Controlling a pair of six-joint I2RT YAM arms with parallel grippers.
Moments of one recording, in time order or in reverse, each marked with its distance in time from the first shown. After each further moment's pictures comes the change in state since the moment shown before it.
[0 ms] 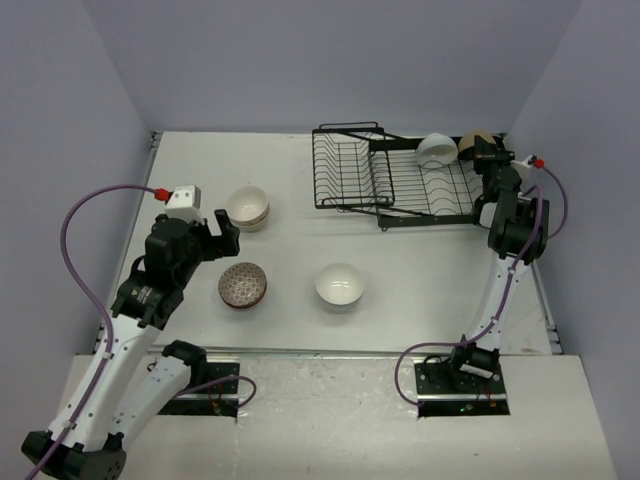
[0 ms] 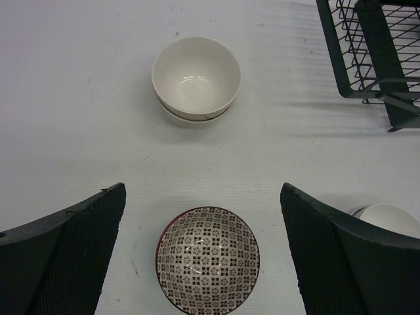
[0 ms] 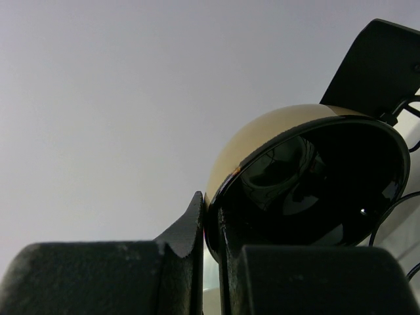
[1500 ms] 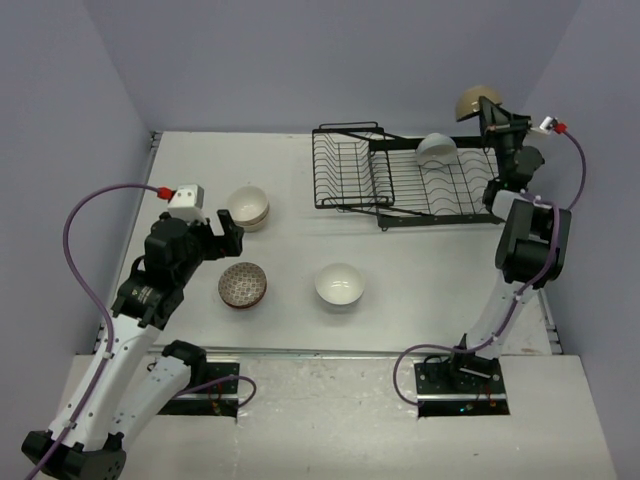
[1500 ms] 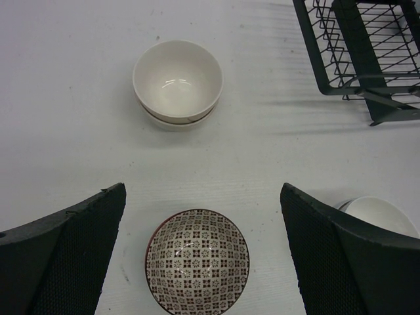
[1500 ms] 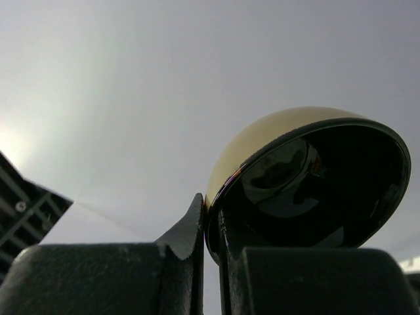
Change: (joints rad) left arm 0.000 0.000 -0.006 0.029 0.060 0.007; right arm 0.014 -0.365 -0.083 0.007 -0.167 0.174
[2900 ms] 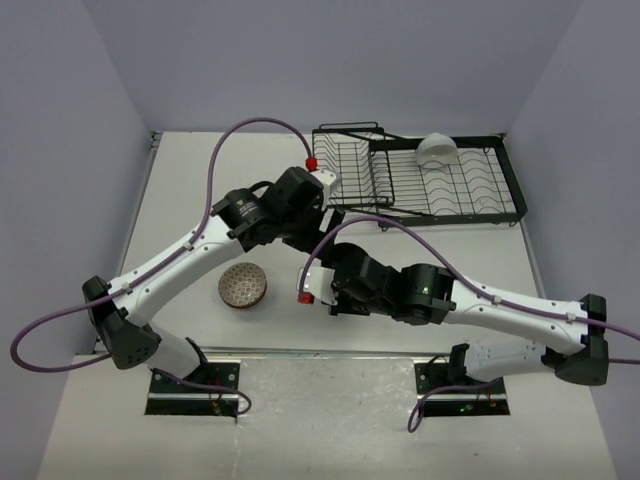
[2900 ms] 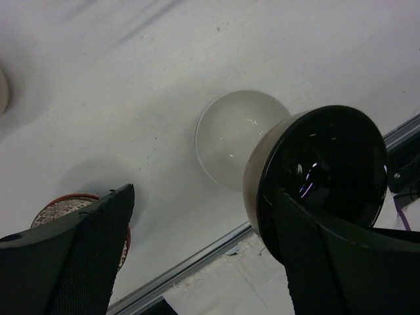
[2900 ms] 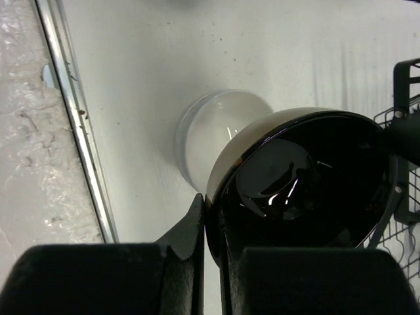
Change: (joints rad) left arm -0.547 0.780 0.782 -0.498 0.038 -0.039; right arm 1.554 -0.875 -0.168 -2.033 0.518 -1.881
